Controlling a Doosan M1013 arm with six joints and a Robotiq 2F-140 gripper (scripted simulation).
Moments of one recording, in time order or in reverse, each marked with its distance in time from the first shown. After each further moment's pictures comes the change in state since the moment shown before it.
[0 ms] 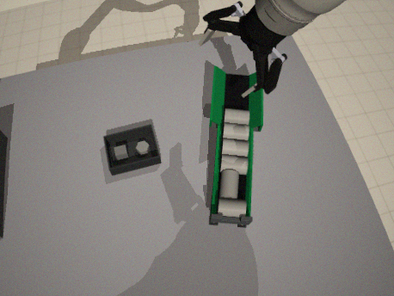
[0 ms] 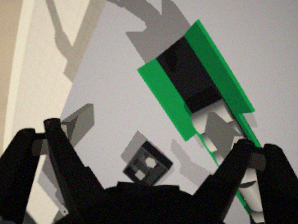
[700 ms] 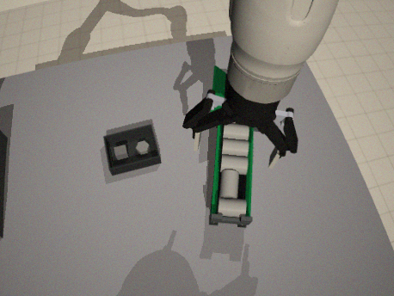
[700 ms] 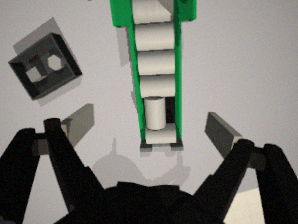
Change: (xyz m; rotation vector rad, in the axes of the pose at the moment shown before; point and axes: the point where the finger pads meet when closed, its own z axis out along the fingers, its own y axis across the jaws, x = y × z) arm -0.136 0.142 -0.041 -0.373 -0.121 -0.541
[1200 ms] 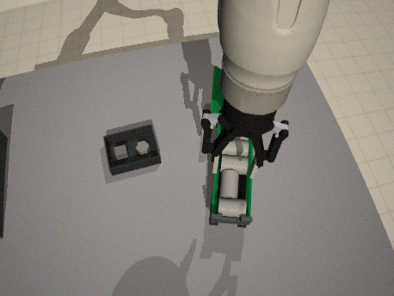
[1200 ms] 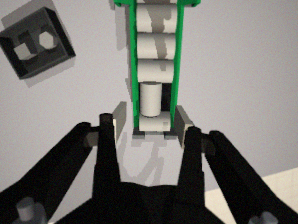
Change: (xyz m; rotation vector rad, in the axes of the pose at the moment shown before) arm -0.024 0.005 0.000 -0.045 -0.020 -0.079
